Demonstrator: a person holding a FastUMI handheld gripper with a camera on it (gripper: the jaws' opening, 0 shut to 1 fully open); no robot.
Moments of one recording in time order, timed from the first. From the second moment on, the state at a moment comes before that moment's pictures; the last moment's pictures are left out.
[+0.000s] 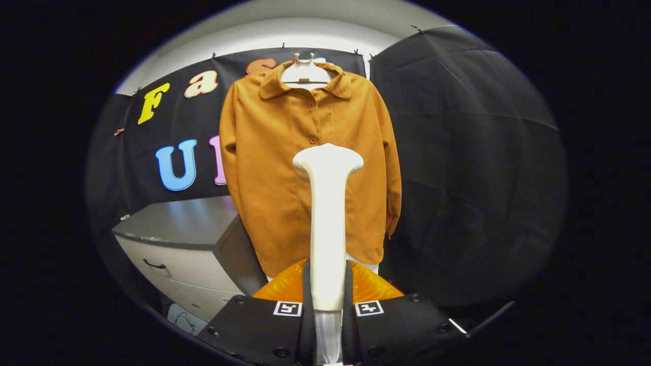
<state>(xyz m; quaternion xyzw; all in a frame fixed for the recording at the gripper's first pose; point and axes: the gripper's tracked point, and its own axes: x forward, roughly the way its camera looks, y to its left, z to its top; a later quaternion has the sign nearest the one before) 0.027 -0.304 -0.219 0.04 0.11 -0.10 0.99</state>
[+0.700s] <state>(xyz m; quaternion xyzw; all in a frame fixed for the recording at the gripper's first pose) 0.054 -0.193 -0.087 0.04 0.02 -0.07 1.00</state>
